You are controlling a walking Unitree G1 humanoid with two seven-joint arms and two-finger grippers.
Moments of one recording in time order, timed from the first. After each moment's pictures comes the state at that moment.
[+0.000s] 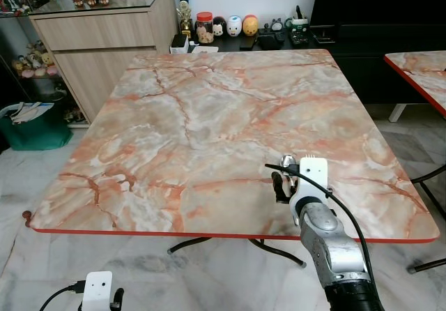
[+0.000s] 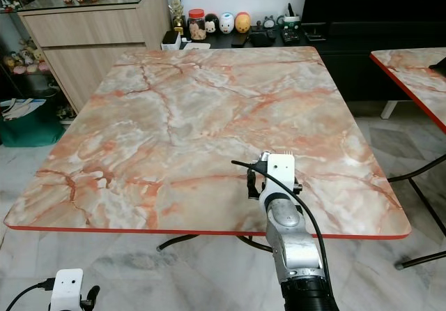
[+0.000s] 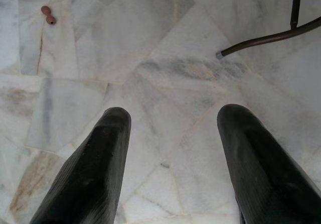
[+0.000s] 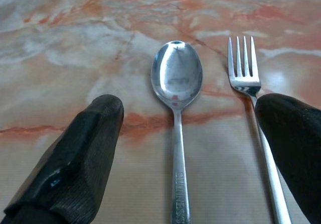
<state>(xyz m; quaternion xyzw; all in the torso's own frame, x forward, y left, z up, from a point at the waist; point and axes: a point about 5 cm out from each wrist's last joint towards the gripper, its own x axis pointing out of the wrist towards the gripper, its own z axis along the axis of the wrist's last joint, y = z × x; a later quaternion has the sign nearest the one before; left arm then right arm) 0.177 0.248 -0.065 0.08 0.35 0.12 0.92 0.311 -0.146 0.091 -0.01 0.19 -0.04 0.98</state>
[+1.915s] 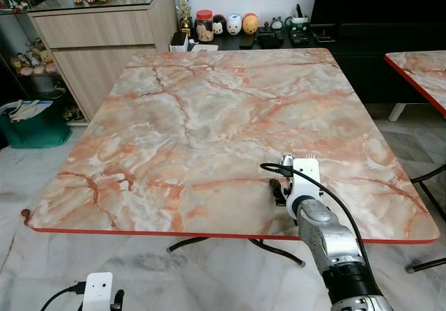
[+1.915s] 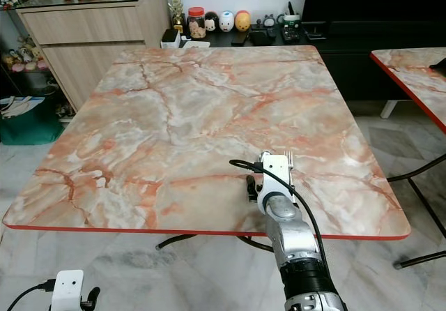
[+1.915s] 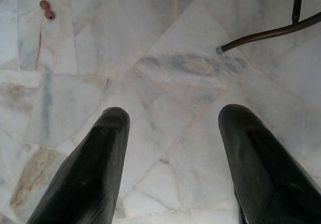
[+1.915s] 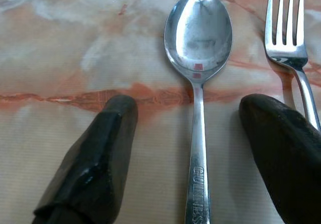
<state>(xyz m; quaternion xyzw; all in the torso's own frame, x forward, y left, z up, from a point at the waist) 0.175 0.248 -0.066 0.08 0.36 0.12 0.92 0.324 -0.145 0.074 -0.02 0.25 -0.01 0.97</state>
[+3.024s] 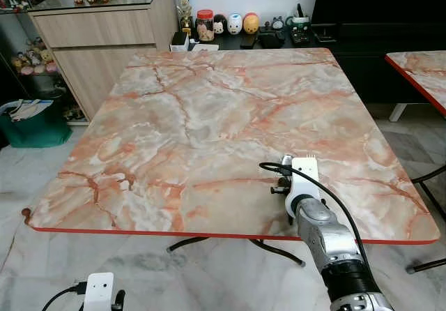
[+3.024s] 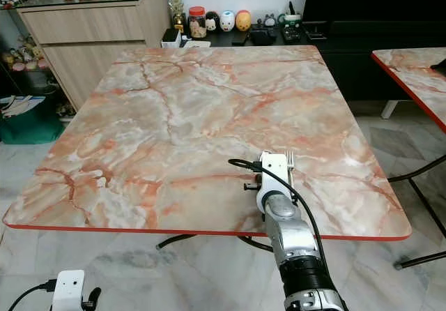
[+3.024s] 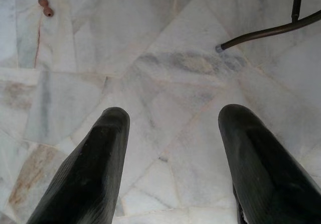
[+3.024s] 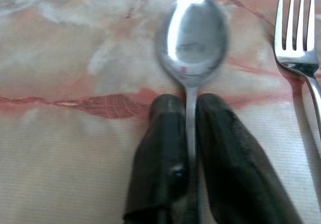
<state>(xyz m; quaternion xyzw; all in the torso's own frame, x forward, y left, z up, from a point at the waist) 0.175 0.246 -0.067 0.08 0.36 0.12 0.92 0.326 -0.144 0.074 -0.02 0.24 -0.01 0.97</state>
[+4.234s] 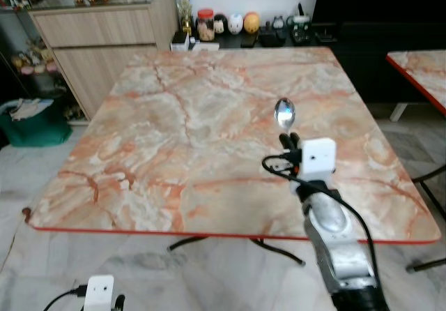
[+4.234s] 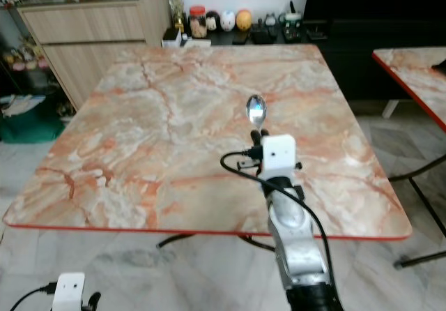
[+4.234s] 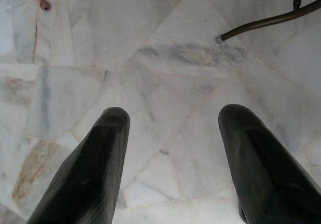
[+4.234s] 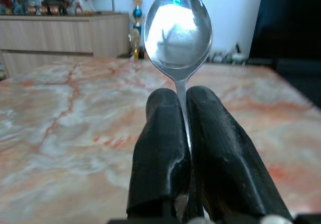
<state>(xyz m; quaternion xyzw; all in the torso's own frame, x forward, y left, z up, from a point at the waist) 0.170 0.247 -0.070 0.08 0.37 0.12 0.92 0.304 -0.141 0.152 -0.07 -0.09 0.07 0.99</state>
